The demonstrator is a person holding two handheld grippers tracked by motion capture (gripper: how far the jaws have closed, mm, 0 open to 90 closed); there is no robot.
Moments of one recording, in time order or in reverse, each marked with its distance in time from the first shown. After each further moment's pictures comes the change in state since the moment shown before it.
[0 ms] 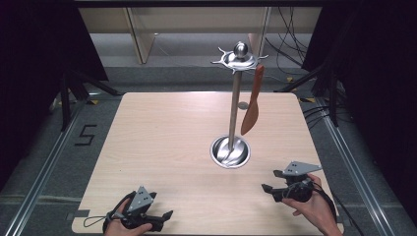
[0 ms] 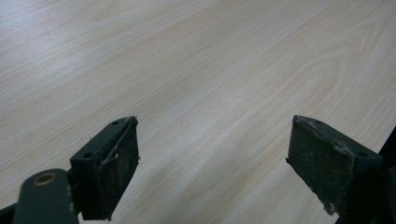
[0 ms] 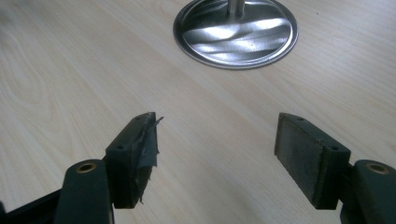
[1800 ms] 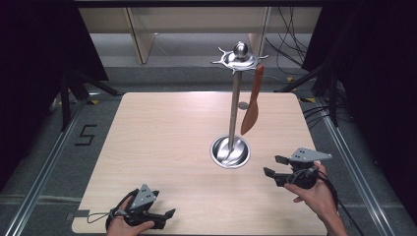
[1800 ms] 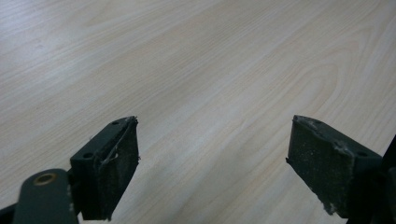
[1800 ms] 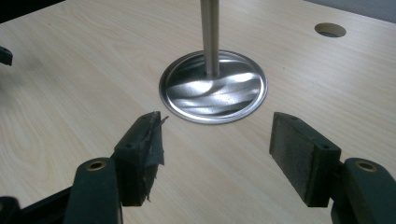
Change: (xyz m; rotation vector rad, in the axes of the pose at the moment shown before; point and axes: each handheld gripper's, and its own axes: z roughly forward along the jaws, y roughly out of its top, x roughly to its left) left arm -0.001 0.003 0.006 -0.003 -0.020 -0.032; right arm -0.014 0.029 -0.013 -0.130 -0.019 0.050
